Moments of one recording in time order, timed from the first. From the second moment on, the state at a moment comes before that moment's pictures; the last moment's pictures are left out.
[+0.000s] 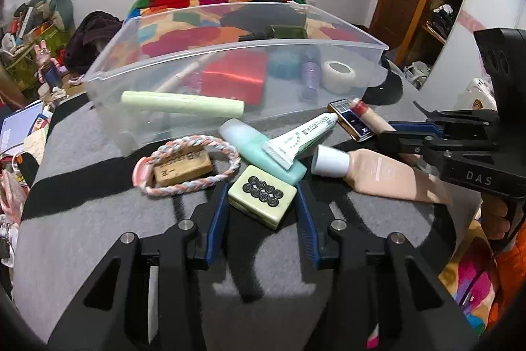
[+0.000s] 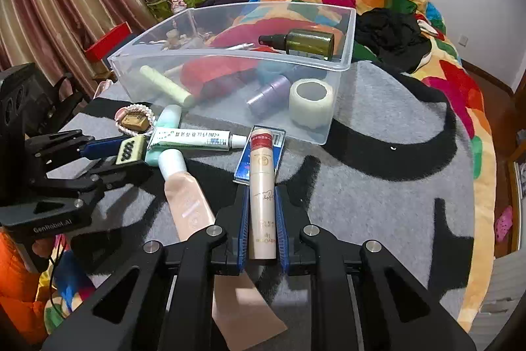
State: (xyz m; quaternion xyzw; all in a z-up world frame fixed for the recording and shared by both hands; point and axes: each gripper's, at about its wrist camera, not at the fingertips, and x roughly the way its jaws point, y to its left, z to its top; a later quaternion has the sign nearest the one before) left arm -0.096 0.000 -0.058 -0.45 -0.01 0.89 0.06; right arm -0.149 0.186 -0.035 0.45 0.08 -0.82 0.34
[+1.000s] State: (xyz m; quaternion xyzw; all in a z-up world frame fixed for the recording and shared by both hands) left arm -0.104 -0.033 0.026 -0.34 -0.06 0.94 0.01; right arm -0.157 0.161 0.045 0.36 0.03 -0.87 0.34
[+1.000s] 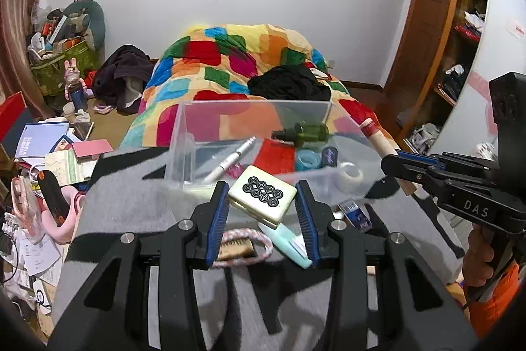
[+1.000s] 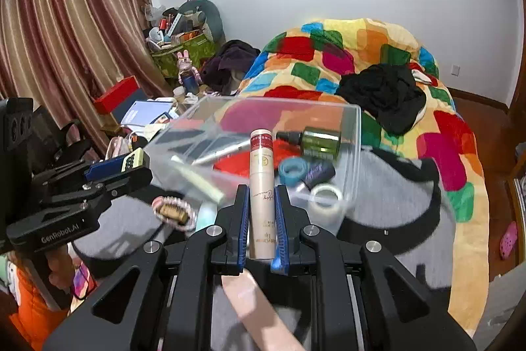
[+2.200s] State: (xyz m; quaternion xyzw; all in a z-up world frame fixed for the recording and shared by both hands) left arm -0.142 -0.039 0.018 -0.38 -0.06 0.92 0.02; right arm -0.193 0.120 0.026 0.40 0.06 -0.85 0.33
